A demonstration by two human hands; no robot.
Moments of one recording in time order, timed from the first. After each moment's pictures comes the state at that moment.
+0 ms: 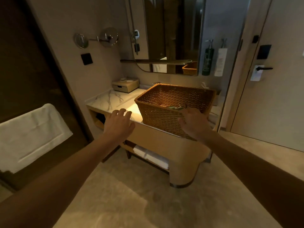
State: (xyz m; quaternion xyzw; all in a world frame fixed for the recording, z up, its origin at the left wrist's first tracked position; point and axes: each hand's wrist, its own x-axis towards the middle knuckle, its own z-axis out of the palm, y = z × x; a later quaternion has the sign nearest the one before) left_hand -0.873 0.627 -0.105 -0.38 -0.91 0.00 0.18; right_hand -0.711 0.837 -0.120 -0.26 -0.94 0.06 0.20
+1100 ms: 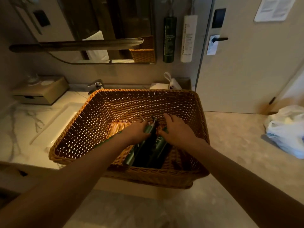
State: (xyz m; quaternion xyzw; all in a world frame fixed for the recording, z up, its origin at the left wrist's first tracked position) left_hand -1.062 1.053 -0.220 -0.60 -0.78 -0.04 -0.19; right_hand -0.889 1.100 -0.206 -0.42 -0.88 0.20 0.08
